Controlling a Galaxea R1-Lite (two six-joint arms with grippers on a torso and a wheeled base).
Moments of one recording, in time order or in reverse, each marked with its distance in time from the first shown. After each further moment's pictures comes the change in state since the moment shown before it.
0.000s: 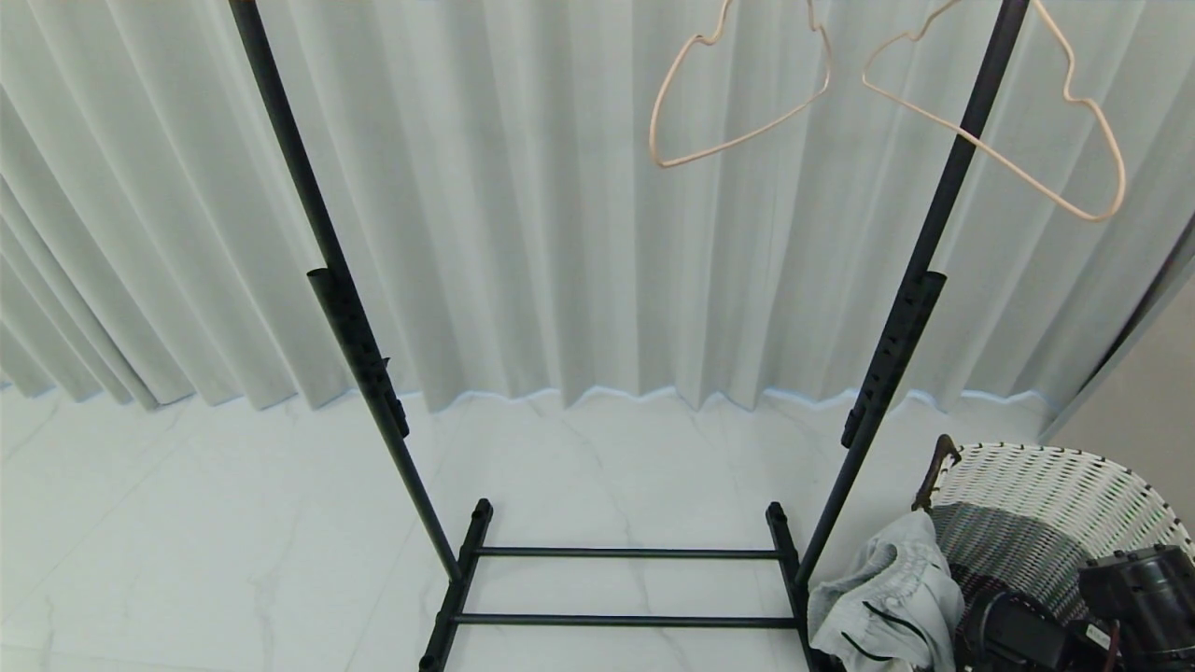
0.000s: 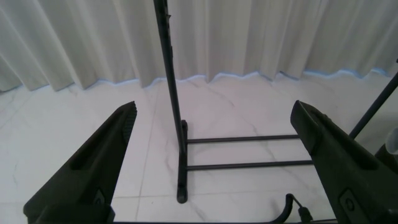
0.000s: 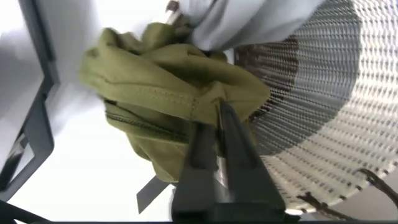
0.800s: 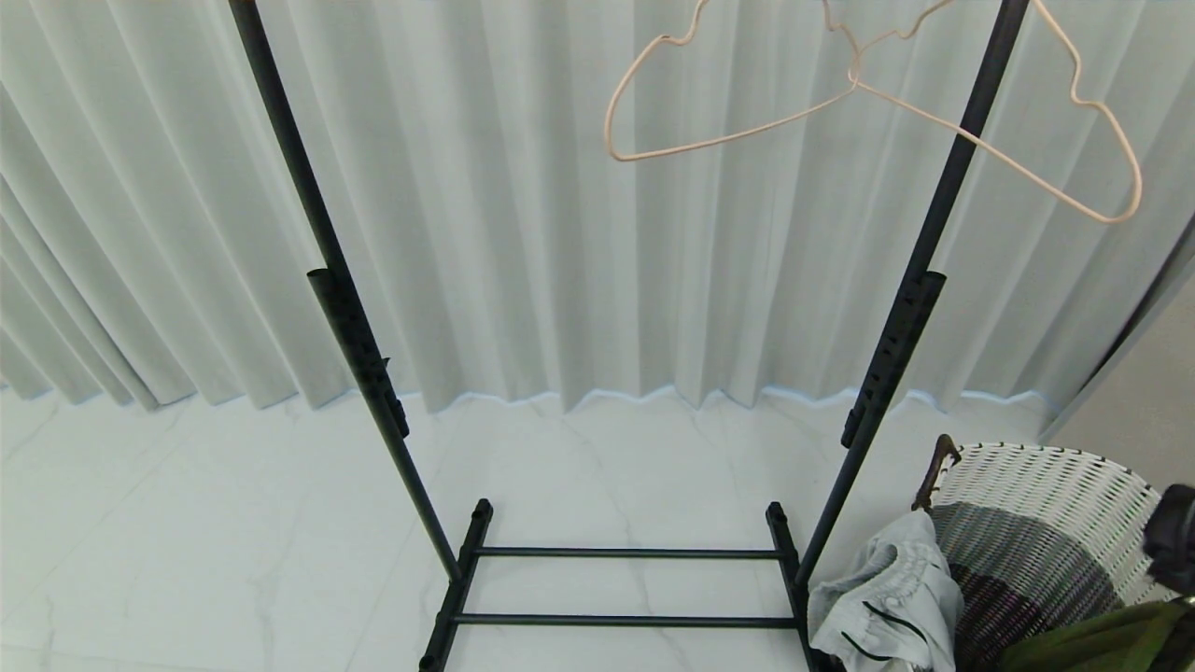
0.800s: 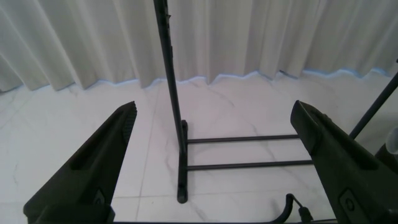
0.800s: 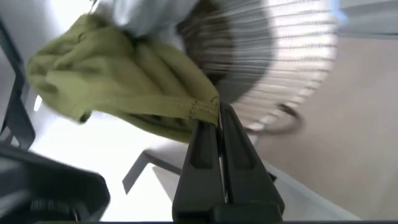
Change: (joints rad) left arm 0.000 0.000 0.000 0.000 0.000 0.003; right arm -0.074 -0.550 -0.546 0.945 -0.097 0.013
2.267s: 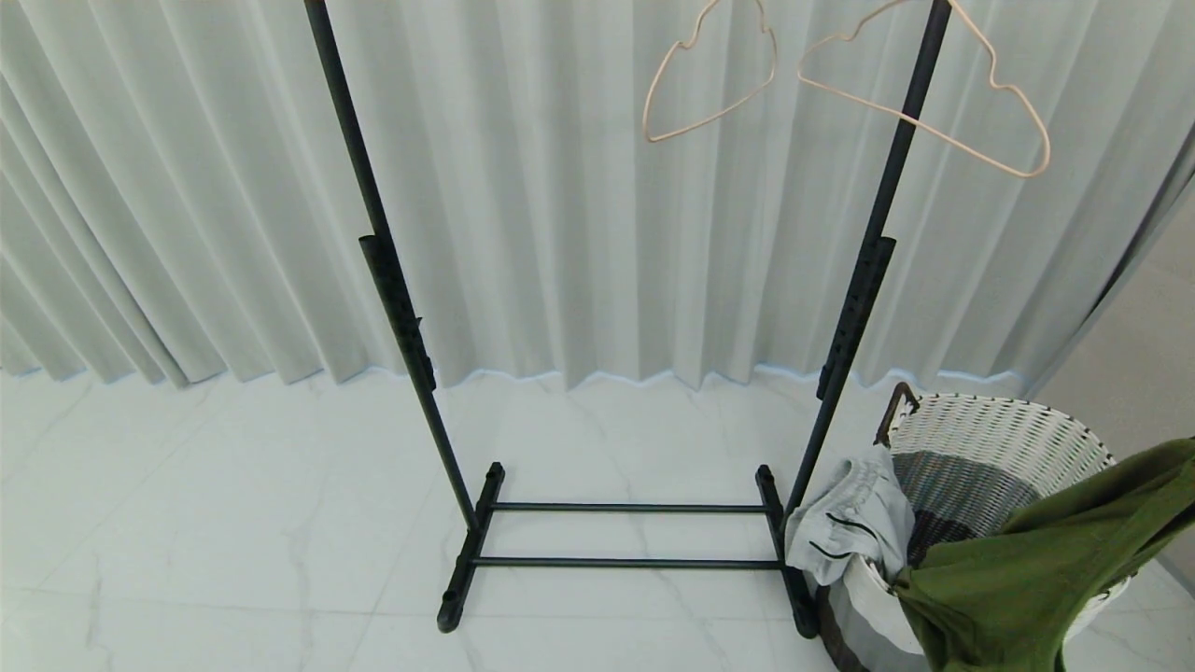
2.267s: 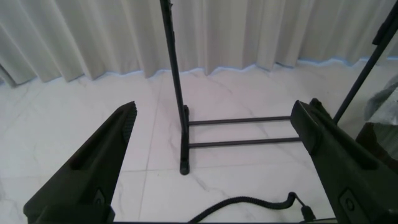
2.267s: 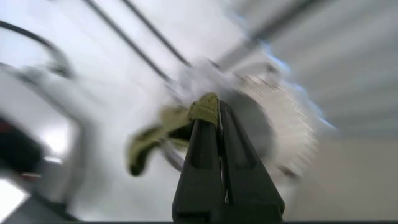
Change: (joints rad) left arm 0.000 0.000 0.000 0.000 -0.003 0.021; right arm 0.501 -0.050 -0.444 0.143 0.000 0.257
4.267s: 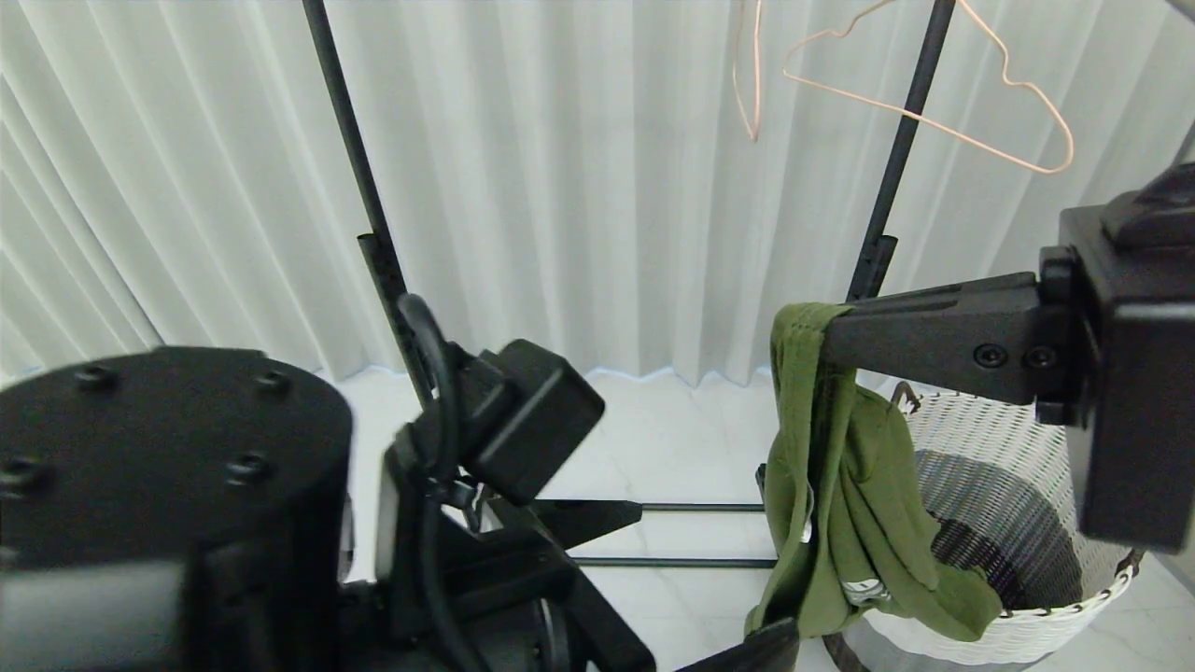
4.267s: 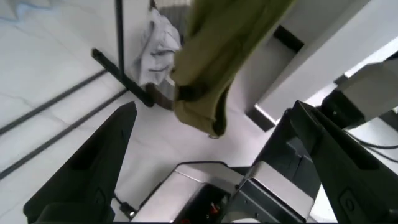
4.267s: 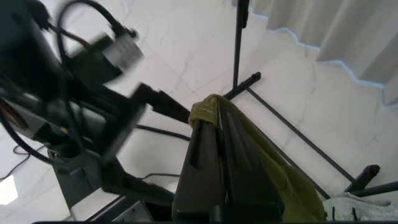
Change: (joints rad) left arm -1.081 1.433 -0.786 -0.298 0.136 -0.327; right arm 0.476 0.404 -0.280 -0.341 0.047 0.498
